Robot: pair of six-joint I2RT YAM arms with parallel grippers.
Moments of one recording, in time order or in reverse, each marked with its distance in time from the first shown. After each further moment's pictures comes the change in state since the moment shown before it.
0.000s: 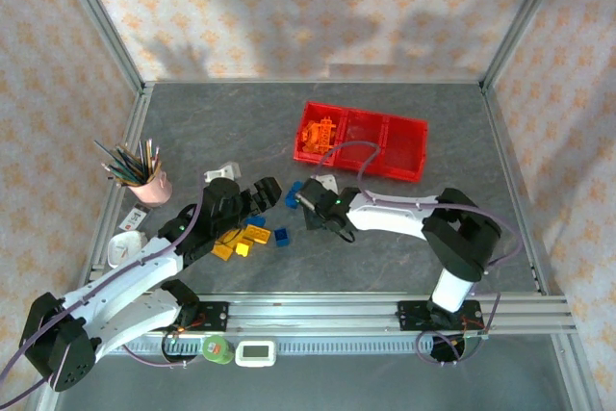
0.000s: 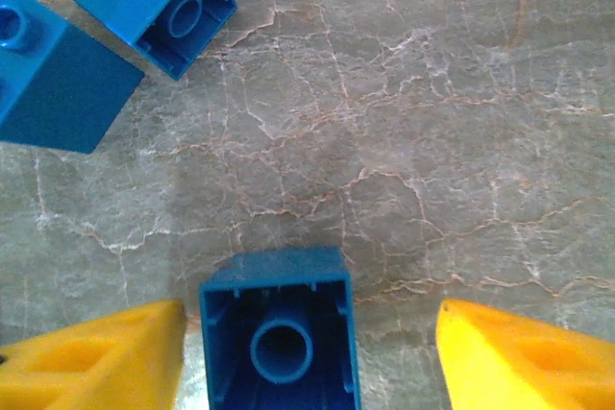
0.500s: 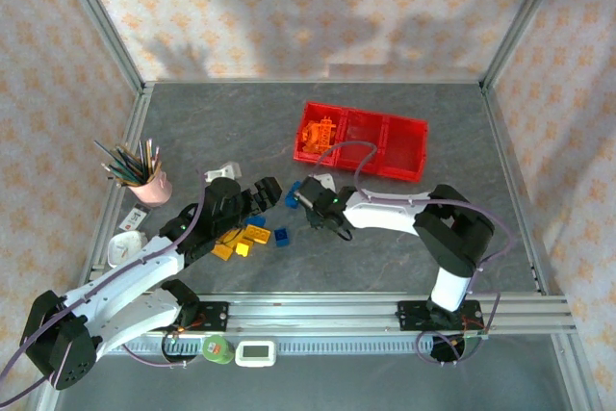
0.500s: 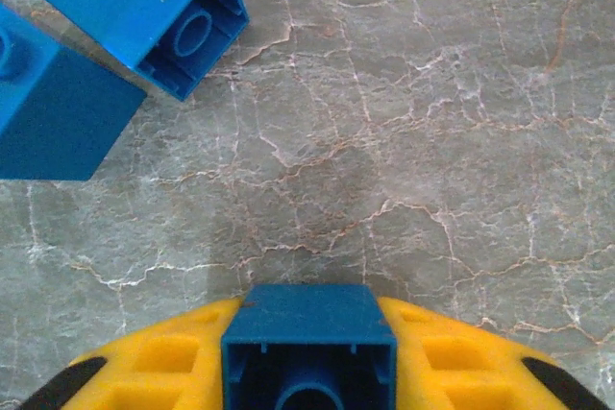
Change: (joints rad) left arm 0.000 0.011 0.000 0.005 -0.006 0.003; right arm -0.017 0.036 0.007 0.044 -0.016 -0.017
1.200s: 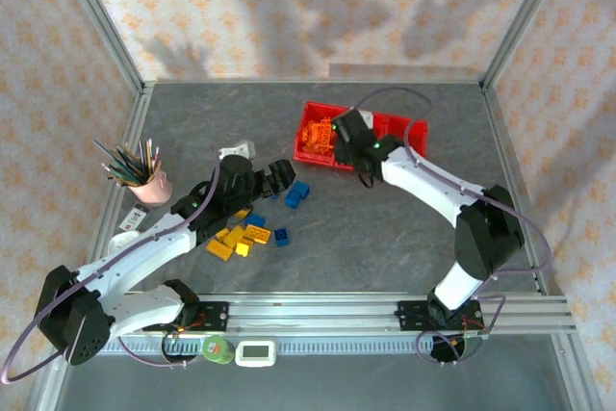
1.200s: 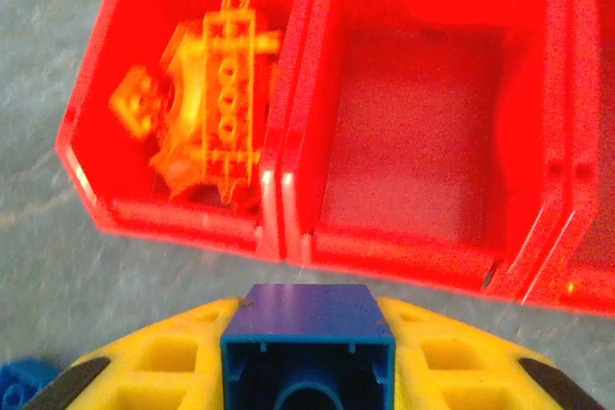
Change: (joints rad) left arm 0.000 0.190 0.215 0.002 0.035 0.108; right arm -0.338 -0.098 0.288 -0.103 0.016 -0.061
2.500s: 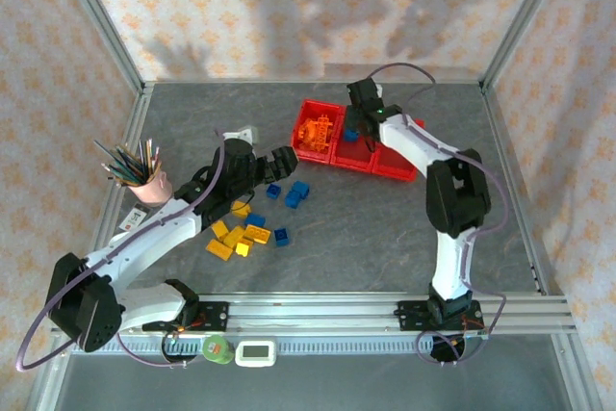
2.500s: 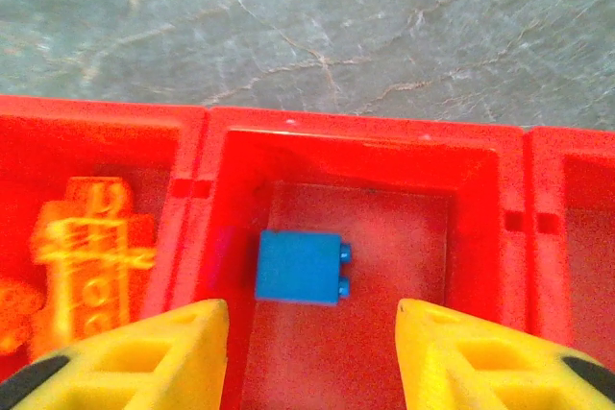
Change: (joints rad) left arm 0.064 0.063 0.084 0.014 0.050 0.076; right arm -0.181 0.268 0.230 0.099 -0.079 -0.129
